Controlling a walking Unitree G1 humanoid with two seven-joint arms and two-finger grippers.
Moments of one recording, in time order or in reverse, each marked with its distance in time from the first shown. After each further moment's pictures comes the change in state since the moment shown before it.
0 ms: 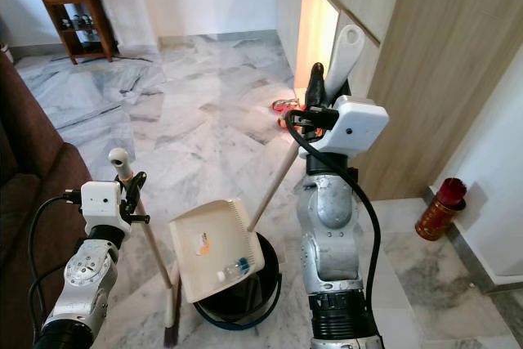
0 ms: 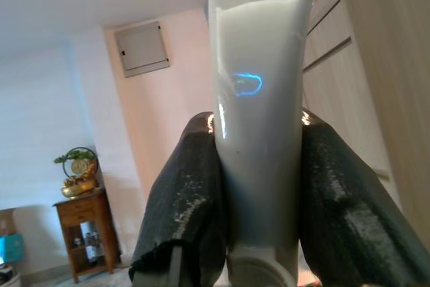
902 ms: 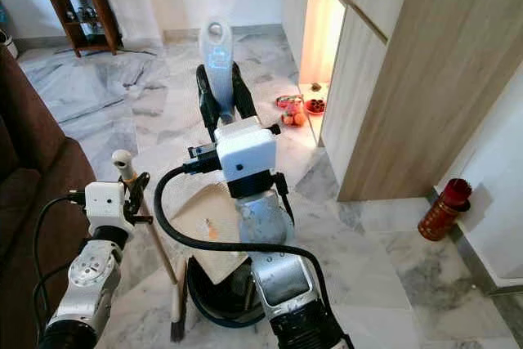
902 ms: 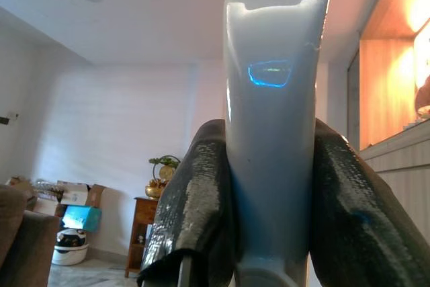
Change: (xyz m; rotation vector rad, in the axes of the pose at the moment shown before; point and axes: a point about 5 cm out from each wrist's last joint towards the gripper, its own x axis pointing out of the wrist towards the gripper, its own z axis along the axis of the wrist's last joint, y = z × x) left arm -0.001 -0.005 -0.001 -0.006 0.004 -0.007; right arm -0.024 0.084 0.011 -0.130 -0.166 0.364
